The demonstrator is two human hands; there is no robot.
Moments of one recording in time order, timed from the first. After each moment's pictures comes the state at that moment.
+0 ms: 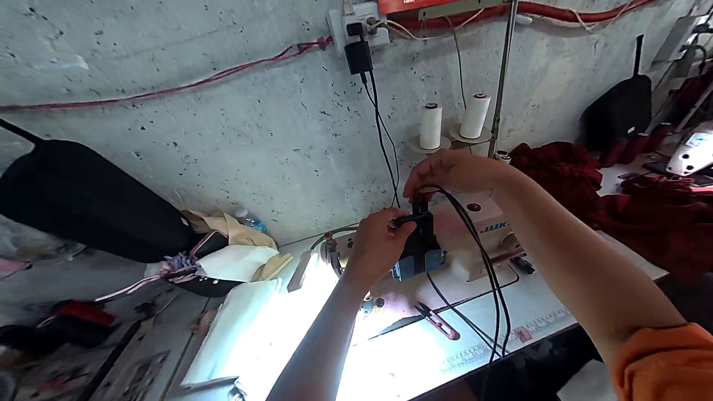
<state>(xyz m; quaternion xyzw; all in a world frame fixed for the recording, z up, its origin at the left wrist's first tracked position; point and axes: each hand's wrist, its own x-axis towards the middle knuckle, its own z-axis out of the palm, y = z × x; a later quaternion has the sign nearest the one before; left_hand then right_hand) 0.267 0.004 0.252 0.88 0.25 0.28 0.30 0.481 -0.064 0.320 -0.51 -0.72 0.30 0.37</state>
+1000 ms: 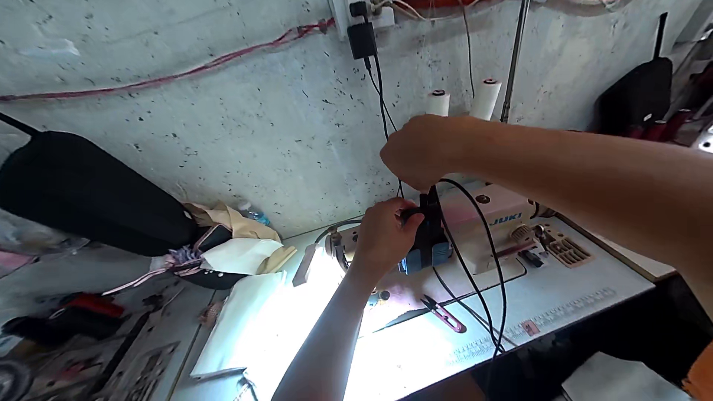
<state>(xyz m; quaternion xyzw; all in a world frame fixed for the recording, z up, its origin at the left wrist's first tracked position) 0.269 0.001 0.254 0.89 0.25 0.30 0.24 0.379 -0.049 0.392 -0.68 -0.70 -0.12 -0.19</state>
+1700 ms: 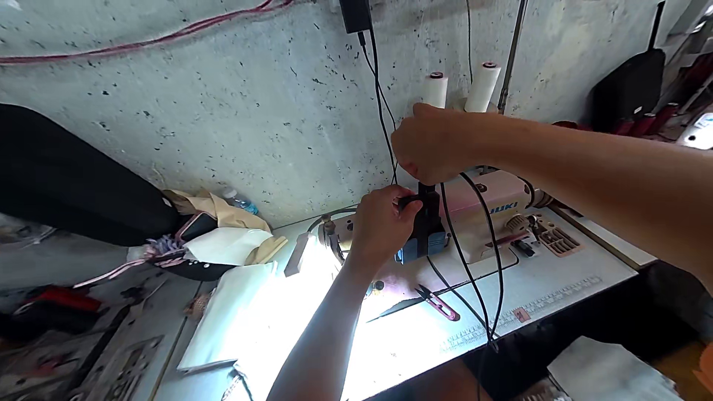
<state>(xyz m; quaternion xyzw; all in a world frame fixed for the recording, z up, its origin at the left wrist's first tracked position) 0.267 0.000 0.250 0.88 0.23 0.33 0.23 0.398 -0.056 0.381 -0.65 -0.74 -0.10 -0.15</state>
